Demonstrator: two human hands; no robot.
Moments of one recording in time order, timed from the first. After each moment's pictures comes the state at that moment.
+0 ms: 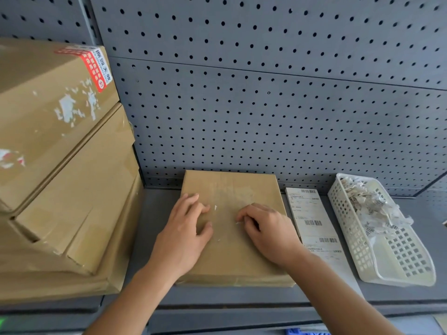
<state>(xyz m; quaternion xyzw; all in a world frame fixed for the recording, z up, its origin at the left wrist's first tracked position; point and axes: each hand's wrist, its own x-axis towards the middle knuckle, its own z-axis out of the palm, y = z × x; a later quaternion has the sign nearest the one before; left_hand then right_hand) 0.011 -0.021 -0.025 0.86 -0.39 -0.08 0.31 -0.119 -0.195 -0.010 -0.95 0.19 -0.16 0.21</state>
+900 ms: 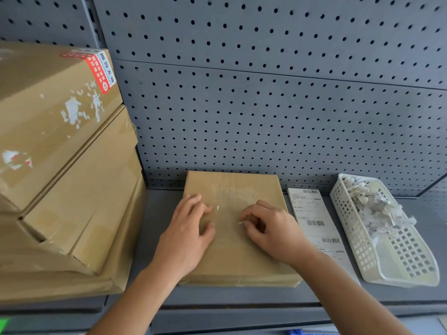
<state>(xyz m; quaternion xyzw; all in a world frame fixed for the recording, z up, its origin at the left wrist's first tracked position) 0.010 -0.021 -0.023 0.87 -0.39 -0.08 0.30 -0.123 -0.203 -0.005 -0.95 0.14 -0.17 0.23</state>
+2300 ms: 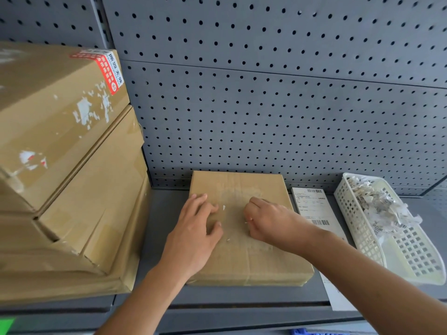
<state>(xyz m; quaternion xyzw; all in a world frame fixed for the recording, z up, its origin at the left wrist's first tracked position) 0.009 -0.021 -0.019 0.87 -0.39 -0.10 0.29 -0.101 -0.208 0.009 -1.00 0.04 -0.04 0.04</state>
